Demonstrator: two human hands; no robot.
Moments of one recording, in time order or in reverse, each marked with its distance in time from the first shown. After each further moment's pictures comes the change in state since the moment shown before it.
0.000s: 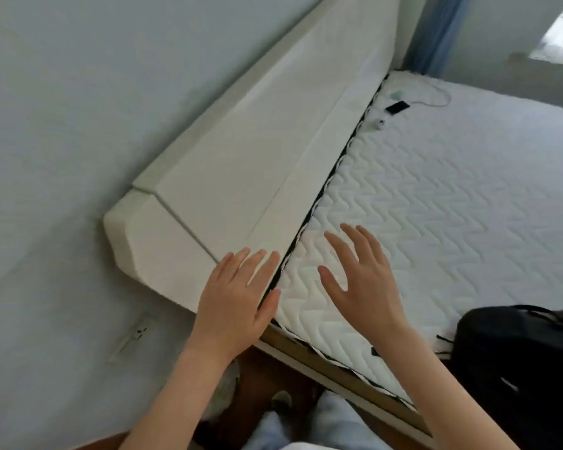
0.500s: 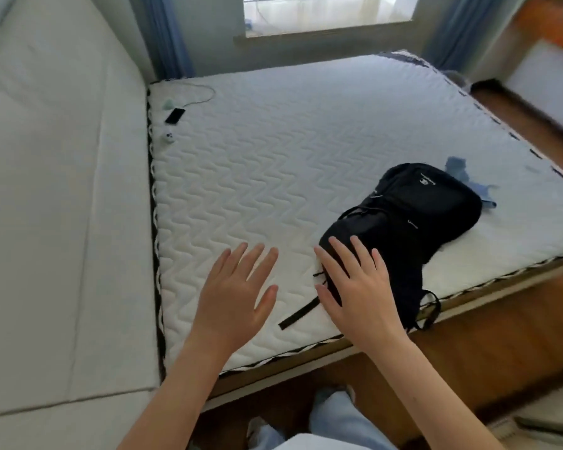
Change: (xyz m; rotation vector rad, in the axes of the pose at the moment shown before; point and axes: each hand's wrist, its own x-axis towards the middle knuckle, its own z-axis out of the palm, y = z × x) left_hand 0.093 0.176 0.065 -0.245 -0.183 0.696; right_hand -0.164 0.093 -0.093 -0.436 0.093 0.667
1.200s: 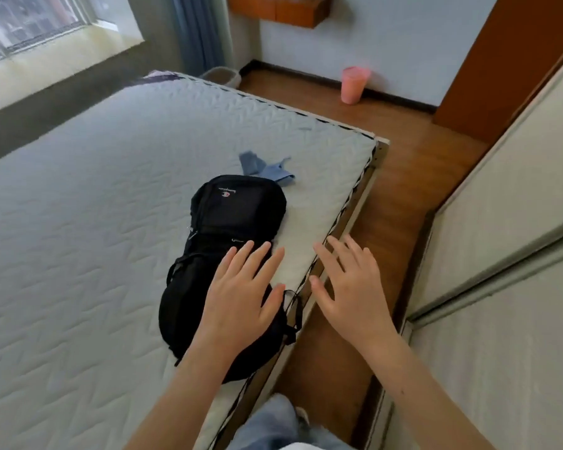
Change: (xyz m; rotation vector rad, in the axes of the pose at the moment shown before) left_hand 0.224 0.342 0.133 -0.158 -0.246 0.677; right_hand -0.111 0.325 -0.062 -0.024 0.205 0.760
